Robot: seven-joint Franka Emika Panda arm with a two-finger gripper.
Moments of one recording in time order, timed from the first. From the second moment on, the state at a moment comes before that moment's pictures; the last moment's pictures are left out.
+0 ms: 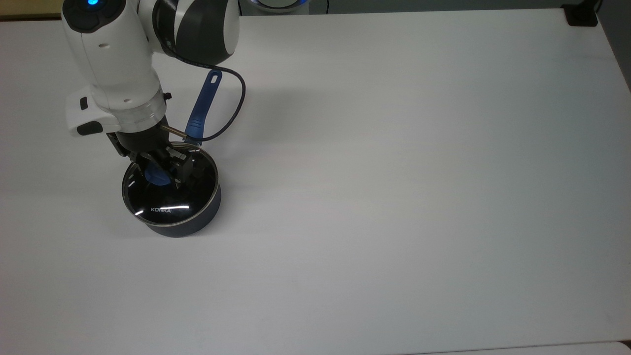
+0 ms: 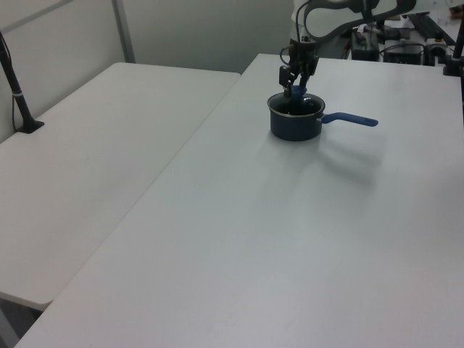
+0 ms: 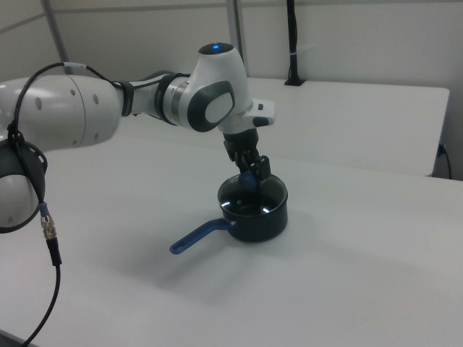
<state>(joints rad) -0.11 0.52 -0.11 -1.40 0.03 2.09 0.20</state>
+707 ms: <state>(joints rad) -0.11 0.52 -0.11 -1.40 0.02 2.09 0.12</state>
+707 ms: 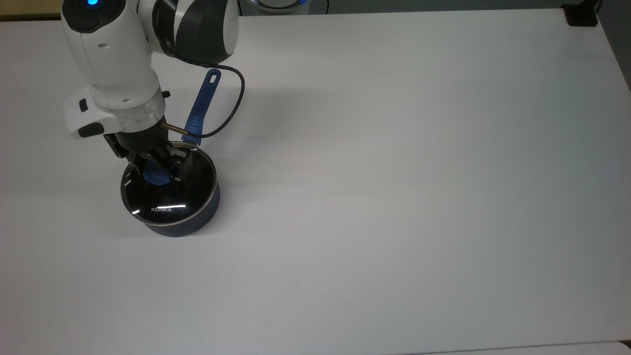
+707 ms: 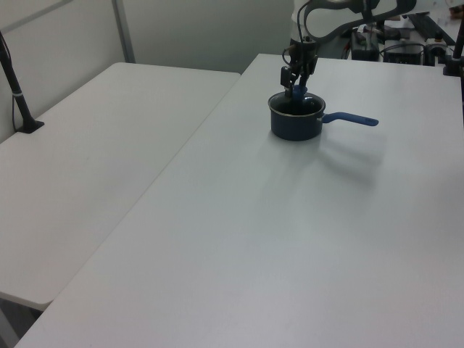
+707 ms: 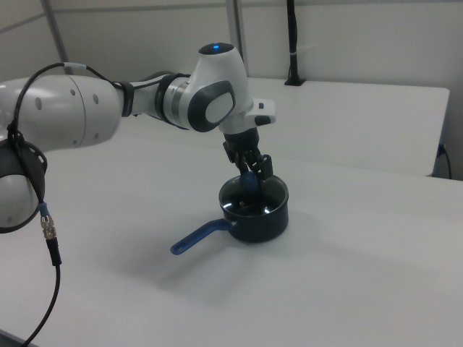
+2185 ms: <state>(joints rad) -0.11 0.49 -0.12 -1.42 0.02 2.02 0.06</state>
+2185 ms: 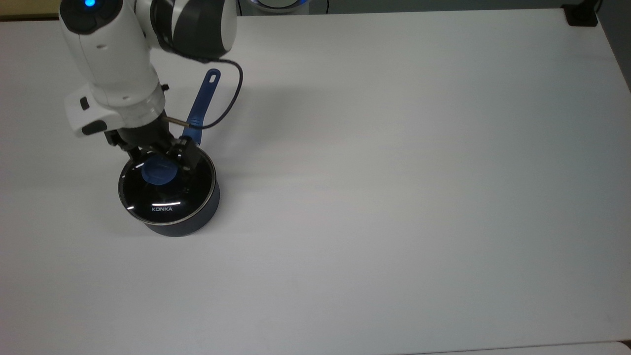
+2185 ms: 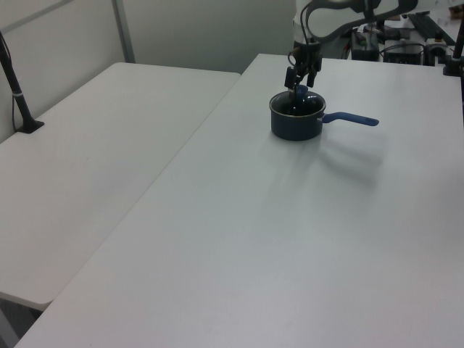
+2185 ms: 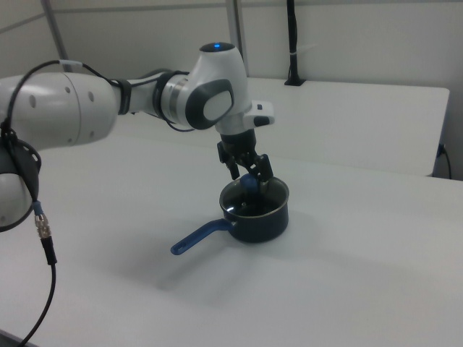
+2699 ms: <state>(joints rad) -0.03 0.27 -0.11 -1.57 0.02 1.87 0.06</state>
